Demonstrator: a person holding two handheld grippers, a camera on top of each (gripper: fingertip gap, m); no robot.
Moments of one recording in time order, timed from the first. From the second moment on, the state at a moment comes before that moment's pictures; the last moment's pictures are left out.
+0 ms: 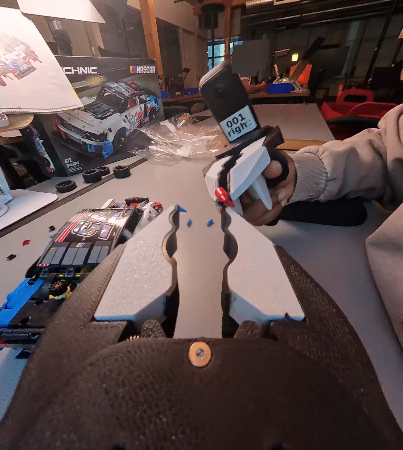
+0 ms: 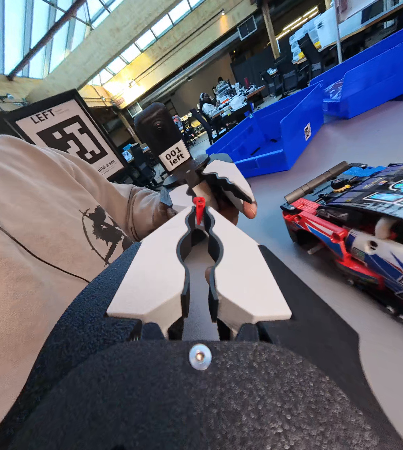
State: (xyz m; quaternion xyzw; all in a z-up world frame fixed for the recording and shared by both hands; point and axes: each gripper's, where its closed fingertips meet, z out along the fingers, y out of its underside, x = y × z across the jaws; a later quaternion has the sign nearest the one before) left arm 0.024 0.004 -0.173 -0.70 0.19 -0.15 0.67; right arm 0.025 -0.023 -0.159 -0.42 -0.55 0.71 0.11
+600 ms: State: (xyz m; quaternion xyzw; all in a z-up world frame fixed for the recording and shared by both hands) left arm 0.042 -0.006 -0.181 -0.69 0.24 -0.21 0.65; right arm 0.024 -0.012 -0.181 -0.45 -0.55 0.71 0.07
